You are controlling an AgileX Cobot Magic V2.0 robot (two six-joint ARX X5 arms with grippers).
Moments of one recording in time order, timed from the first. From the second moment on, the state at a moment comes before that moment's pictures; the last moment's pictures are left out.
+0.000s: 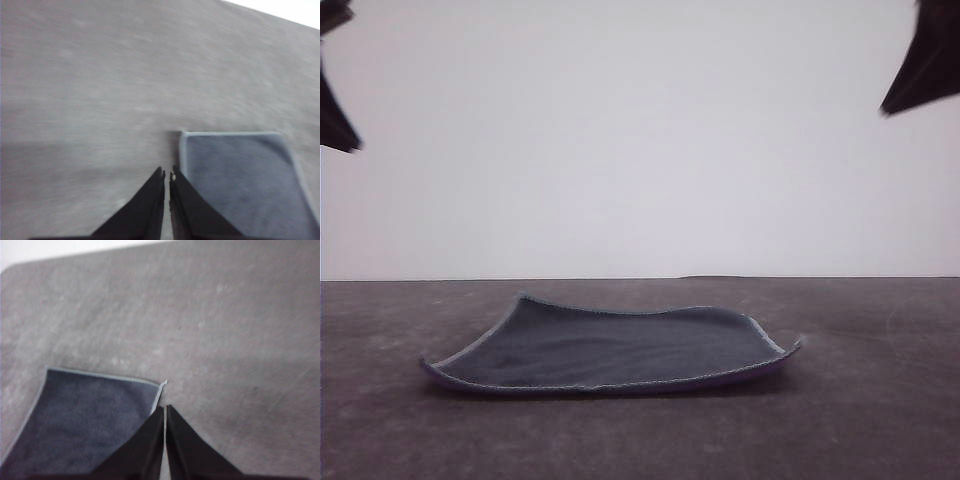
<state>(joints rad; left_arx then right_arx) 0.05 1.17 0.88 -0.32 0.46 -0.15 0.02 1.20 0.95 -0.34 -0.47 0.16</state>
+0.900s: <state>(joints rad) 0.04 1.27 0.89 -0.32 0.59 -0.15 0.02 1.35 0.95 -0.41 -0.52 0.13</state>
